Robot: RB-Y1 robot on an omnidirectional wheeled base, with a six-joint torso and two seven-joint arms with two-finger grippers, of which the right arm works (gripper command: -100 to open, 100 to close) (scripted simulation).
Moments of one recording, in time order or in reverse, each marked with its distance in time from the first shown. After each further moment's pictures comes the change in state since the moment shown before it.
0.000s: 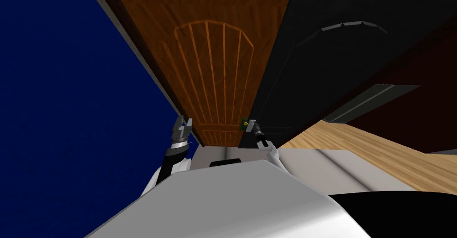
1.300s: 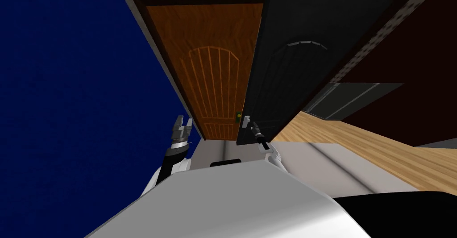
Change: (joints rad) arm 0.058 -0.012 0.045 -0.039 0.018 -0.027 -0.042
